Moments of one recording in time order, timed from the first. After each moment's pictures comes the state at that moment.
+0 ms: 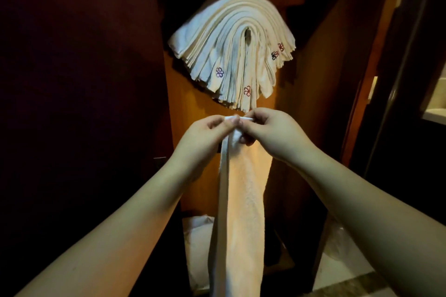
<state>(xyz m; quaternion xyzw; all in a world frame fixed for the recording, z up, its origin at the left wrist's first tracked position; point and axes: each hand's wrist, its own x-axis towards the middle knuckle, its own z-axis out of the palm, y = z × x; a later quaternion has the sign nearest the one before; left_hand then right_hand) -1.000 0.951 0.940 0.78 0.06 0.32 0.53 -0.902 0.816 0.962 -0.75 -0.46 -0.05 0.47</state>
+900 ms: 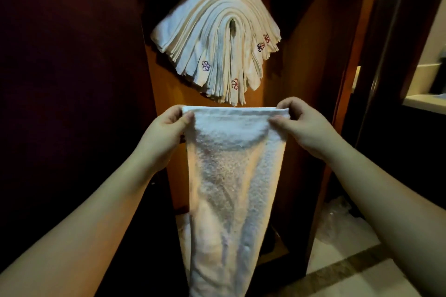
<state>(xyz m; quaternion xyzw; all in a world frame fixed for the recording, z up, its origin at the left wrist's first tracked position) -0.991 1.008 0.926 0.74 0.06 0.34 0.58 -0.833 0.763 0.936 -0.73 -0.41 -0.04 0.55</state>
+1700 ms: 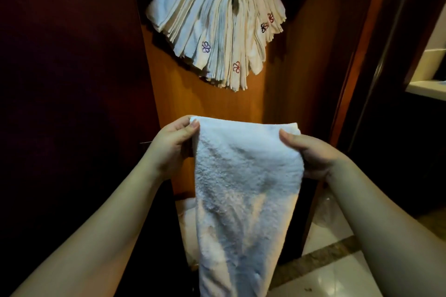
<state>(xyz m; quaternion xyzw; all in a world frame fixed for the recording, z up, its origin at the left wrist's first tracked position) -0.989 1.009 0.881 0.67 0.01 0.23 0.71 -0.839 0.766 0.871 -0.53 -0.30 0.41 0.68</state>
